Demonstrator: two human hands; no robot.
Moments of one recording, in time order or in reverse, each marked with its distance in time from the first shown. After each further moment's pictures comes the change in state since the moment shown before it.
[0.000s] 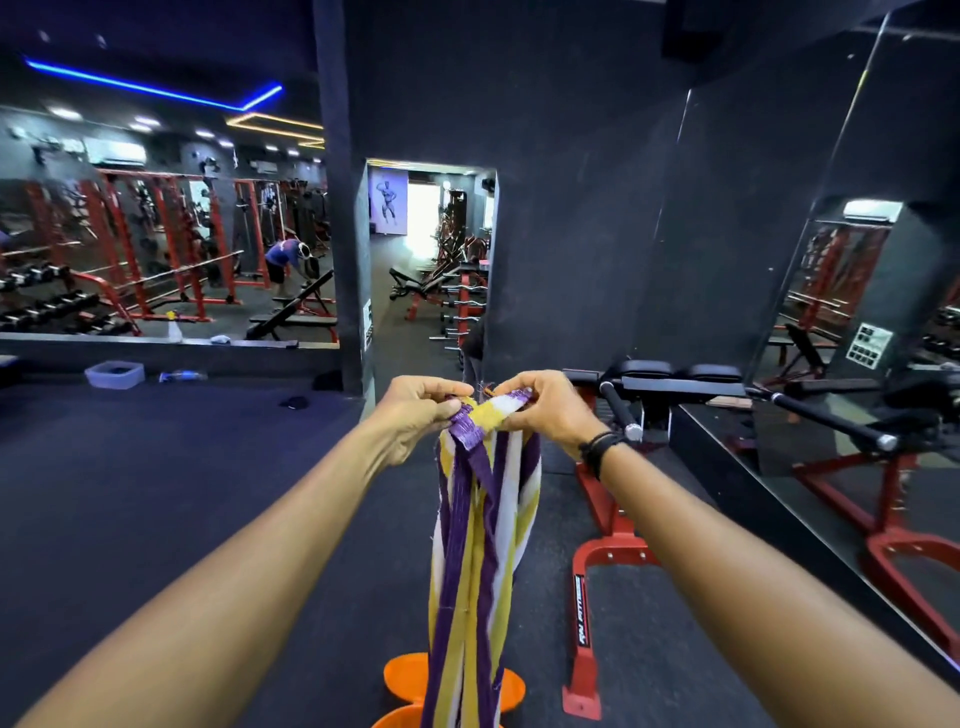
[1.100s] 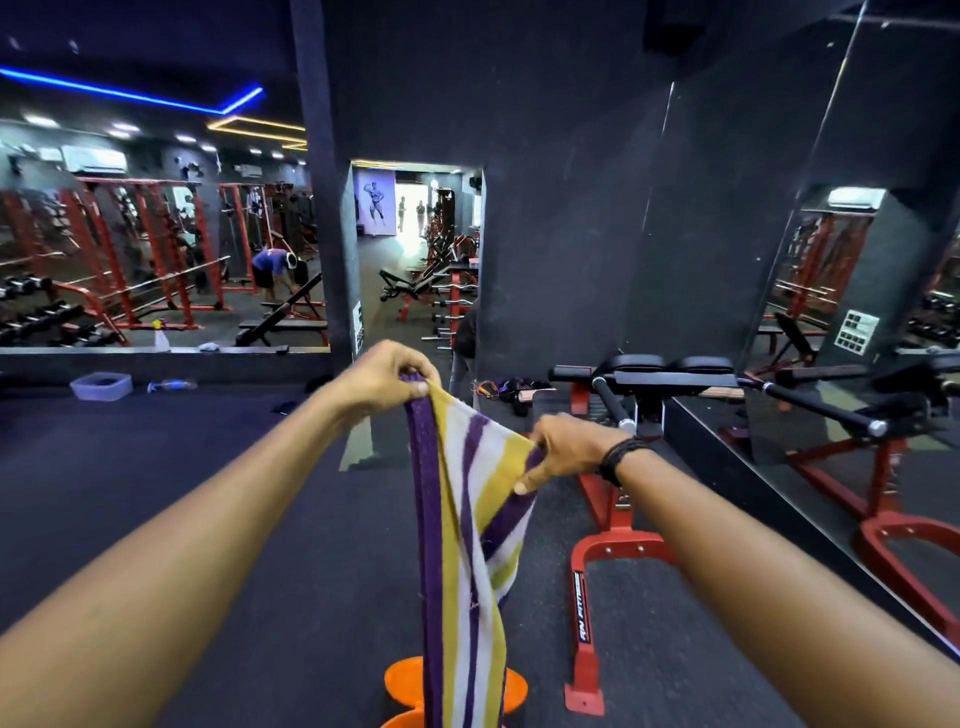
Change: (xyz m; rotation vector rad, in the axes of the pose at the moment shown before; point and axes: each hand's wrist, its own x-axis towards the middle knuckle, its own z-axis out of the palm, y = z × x) left_hand 0.020 0.032 -0.036 0.685 -0.134 0.242; right_hand -0.009 0.028 -0.031 -0.751 -0.493 0.032
